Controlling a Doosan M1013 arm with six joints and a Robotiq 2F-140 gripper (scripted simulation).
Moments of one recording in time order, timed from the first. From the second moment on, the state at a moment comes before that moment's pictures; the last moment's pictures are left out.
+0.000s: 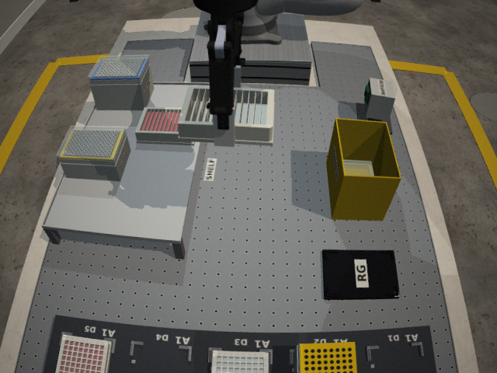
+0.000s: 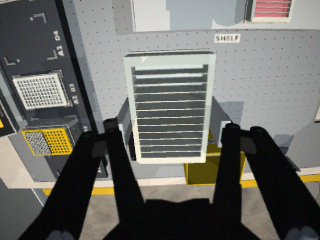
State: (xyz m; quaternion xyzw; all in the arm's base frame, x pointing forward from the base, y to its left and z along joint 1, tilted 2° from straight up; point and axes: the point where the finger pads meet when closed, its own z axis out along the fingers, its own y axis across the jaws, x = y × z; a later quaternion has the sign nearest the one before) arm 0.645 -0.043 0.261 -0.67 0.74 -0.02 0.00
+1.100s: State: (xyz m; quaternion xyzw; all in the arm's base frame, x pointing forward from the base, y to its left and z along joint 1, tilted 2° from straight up) arm 0.641 -0.104 0.263 -0.67 0.74 -0.02 0.00
